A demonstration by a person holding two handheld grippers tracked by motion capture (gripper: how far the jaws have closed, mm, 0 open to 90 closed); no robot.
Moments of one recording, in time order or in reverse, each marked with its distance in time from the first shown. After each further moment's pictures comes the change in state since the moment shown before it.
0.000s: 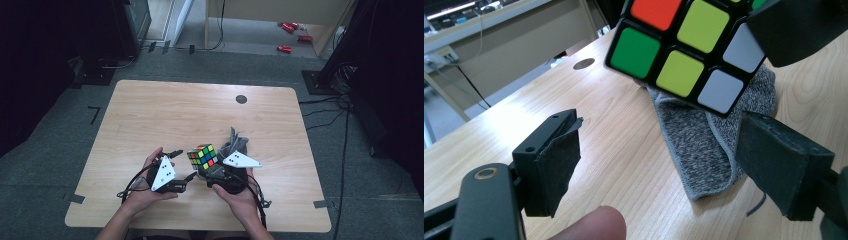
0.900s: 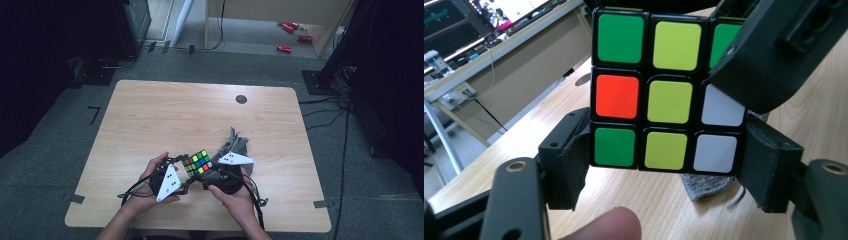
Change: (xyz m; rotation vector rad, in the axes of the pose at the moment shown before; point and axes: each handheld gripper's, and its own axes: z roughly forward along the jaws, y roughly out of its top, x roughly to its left) left arm -0.015 0.000 -0.001 -0.021 0.019 0.160; right arm -0.001 -0.005 0.012 0.109 0.080 0.101
